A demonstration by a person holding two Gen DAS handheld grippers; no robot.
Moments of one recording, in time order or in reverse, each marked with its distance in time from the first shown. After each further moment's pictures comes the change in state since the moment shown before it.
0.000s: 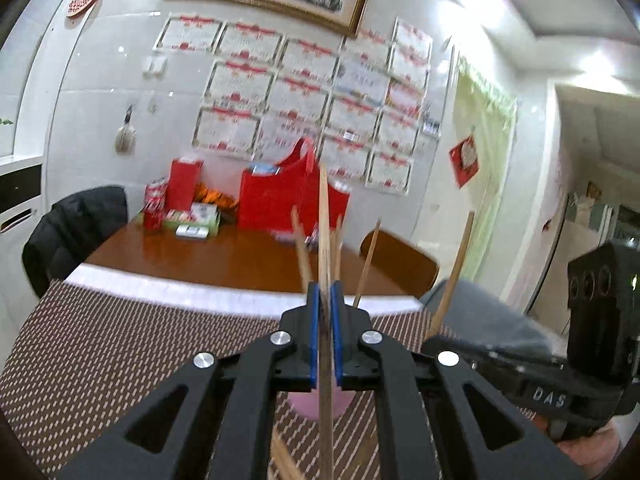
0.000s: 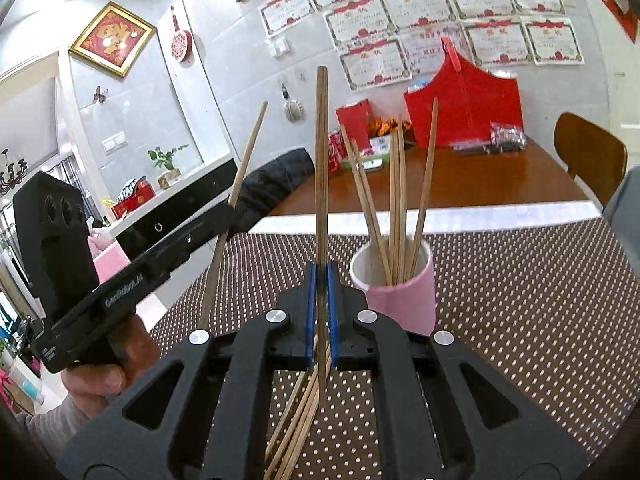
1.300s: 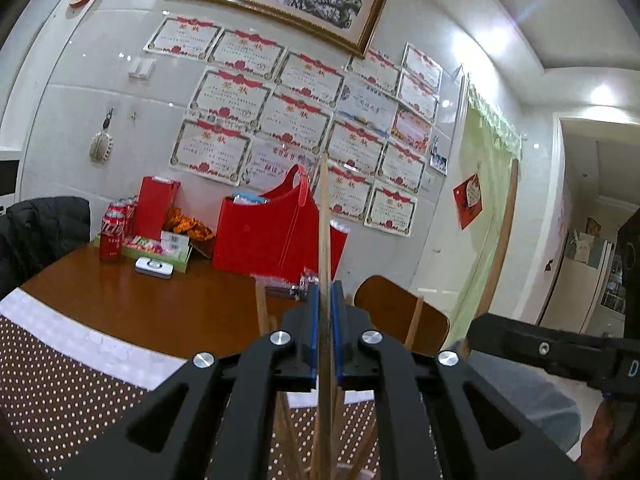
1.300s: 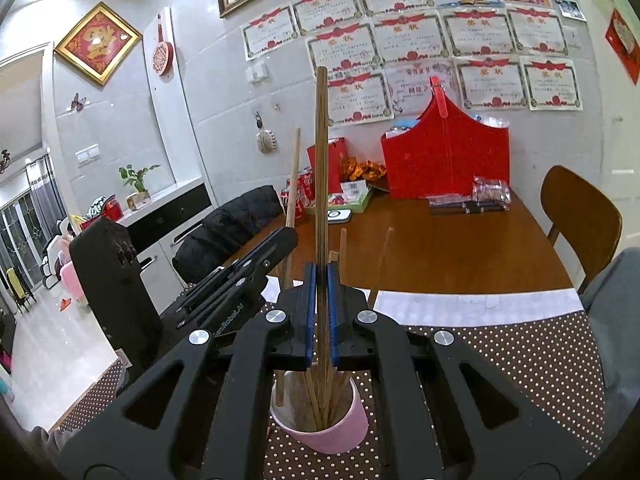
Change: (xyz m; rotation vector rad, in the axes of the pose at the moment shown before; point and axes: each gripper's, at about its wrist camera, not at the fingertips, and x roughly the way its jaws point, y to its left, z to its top) left arm 0.148 0.004 0.021 -0.059 -0.098 -0.019; right arm 0.042 -0.052 0.093 -0.061 -0.047 -0.083
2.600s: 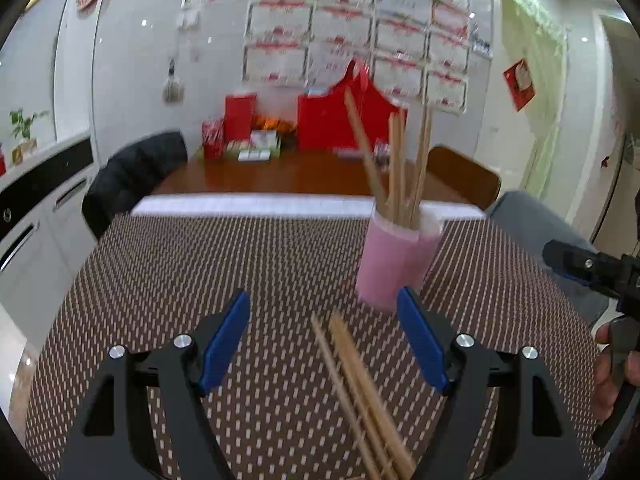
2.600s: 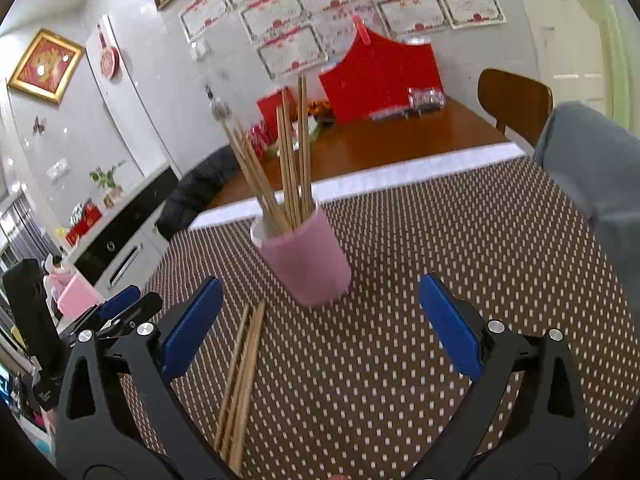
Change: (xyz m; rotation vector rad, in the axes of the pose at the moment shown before) left arm -0.178 0.001 -0.076 0.124 0.411 0.308; right arm -0.088 -0.005 -0.127 0.220 0.142 -0.121
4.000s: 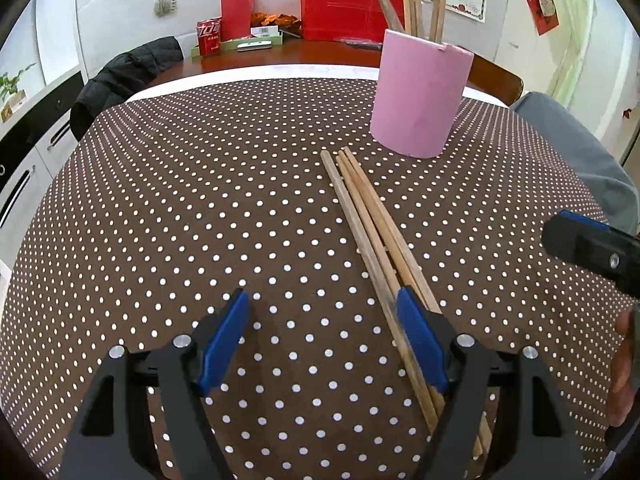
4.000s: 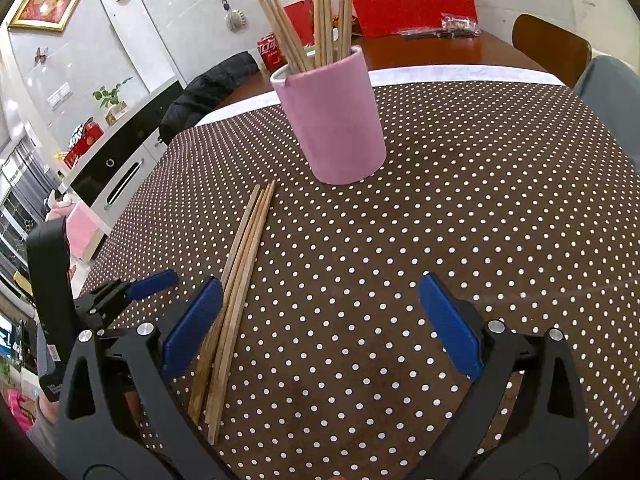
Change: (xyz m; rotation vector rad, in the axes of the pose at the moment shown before) left arm 0.051 -0.007 -0.077 0.025 0.324 0.048; right arm 0.056 0.026 -0.070 -0.099 0.258 0.021
